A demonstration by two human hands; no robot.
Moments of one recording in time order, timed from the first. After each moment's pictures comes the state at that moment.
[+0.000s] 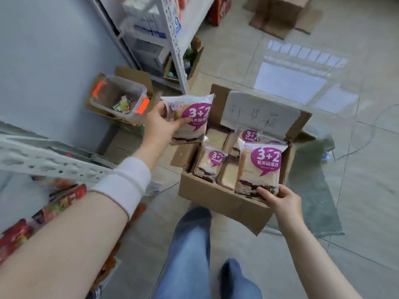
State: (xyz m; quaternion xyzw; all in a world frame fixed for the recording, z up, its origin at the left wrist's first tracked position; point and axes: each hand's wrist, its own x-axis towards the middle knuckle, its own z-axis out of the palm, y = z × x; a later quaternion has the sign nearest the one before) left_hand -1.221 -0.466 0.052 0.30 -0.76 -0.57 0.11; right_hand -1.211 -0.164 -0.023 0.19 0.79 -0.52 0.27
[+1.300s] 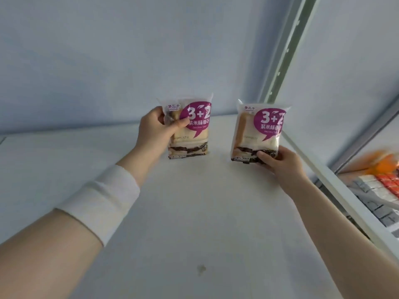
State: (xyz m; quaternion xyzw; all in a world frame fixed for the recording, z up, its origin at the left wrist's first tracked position) left_hand -0.727 -0.906 0.329 0.50 -0.57 -0.41 0.51; right_hand -0.997 -0.843 0.271 -0.42 0.64 -0.53 0.37
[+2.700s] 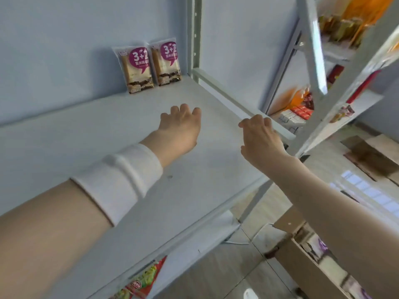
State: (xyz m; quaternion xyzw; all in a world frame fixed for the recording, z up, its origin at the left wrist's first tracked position) left_hand -0.801 -0.723 0.370 0.39 -0.92 0.03 -0.04; right_hand -0.942 -0.626 0.334 -0.53 0.85 -0.04 -0.02
